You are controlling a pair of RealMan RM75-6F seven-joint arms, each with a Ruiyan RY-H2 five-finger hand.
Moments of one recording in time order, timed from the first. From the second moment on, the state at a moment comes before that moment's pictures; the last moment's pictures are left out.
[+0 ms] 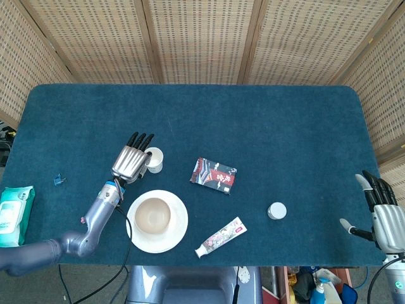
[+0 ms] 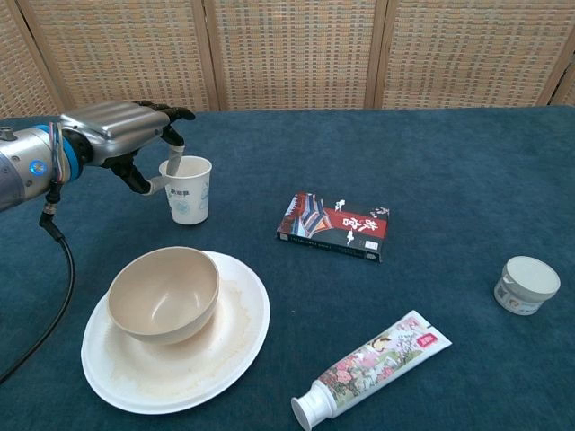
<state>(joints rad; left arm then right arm) -0.80 -1.57 -0.19 -1.35 1.07 0.97 0.60 0.08 -1.10 0.09 -1.58 -1.54 1.53 0.19</state>
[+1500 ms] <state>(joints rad) -0.69 -1.24 -0.12 -1.80 1.39 1.16 0.42 0.08 -1.10 0.08 -1.59 -1.54 1.54 0.17</state>
